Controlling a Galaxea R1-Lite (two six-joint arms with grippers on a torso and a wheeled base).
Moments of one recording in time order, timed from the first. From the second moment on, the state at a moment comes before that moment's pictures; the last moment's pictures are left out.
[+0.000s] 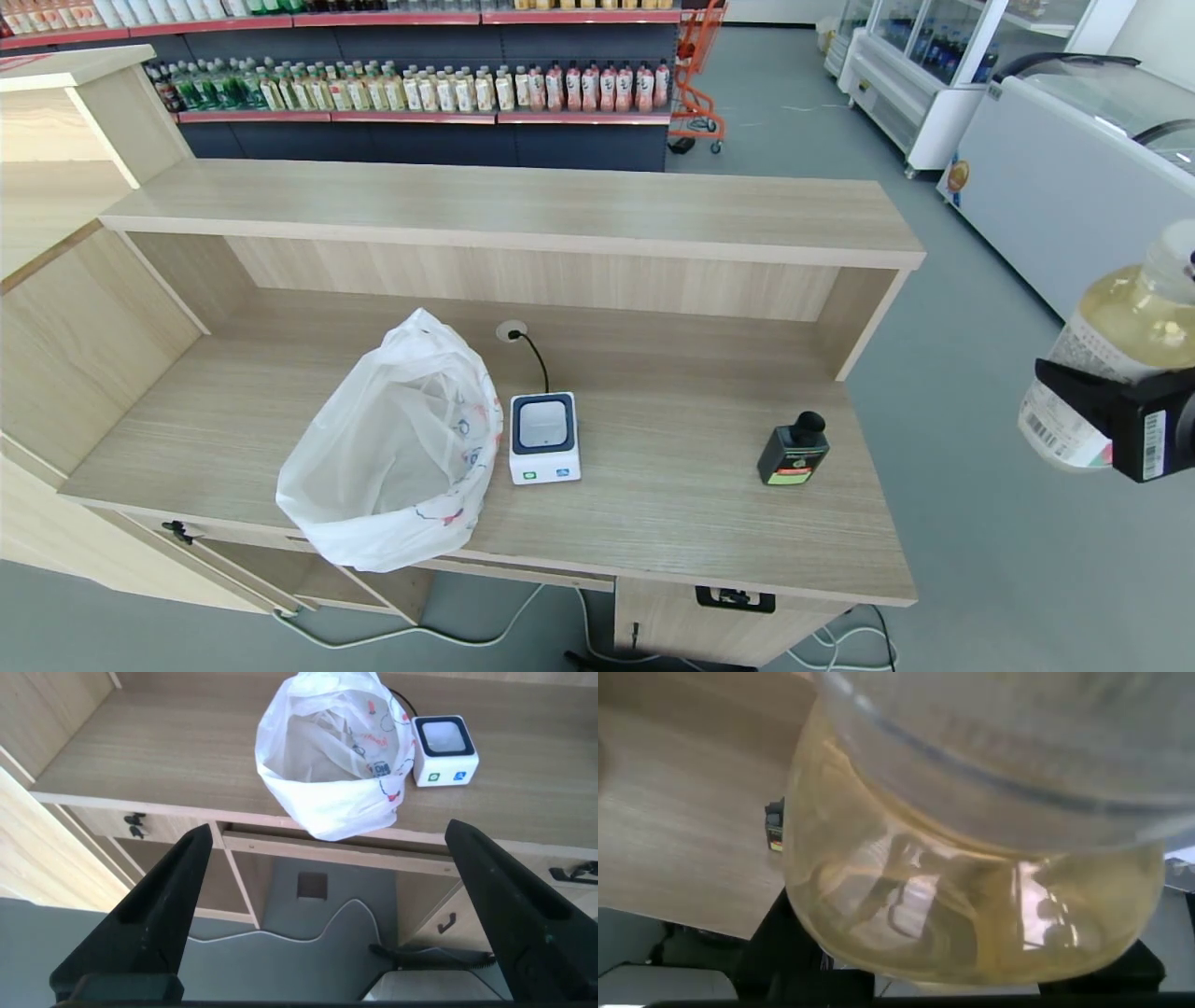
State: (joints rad) left arm 0.00 0.00 0.00 0.00 0.00 0.00; right arm 0.41 1.08 -0.65 -0.29 -0.47 -0.35
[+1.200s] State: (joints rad) left arm 0.00 0.00 0.00 0.00 0.00 0.00; right arm 0.37 1.06 -0.58 -0.29 -0.44 -0.39
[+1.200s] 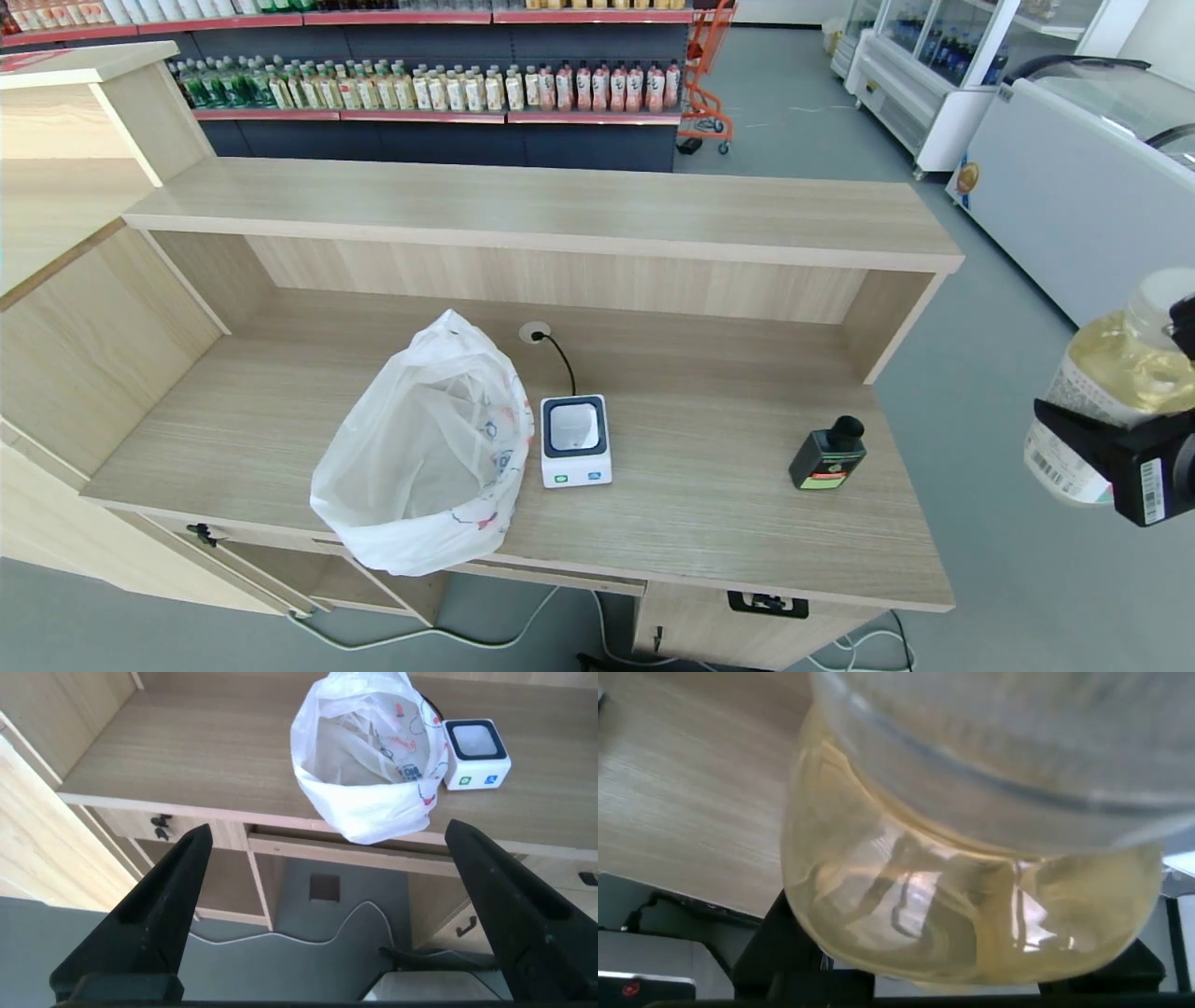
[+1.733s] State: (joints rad) left arm 0.00 0.00 0.00 0.00 0.00 -0.01; right arm 0.38 1.24 -0.59 -0.42 -0.36 -0.39
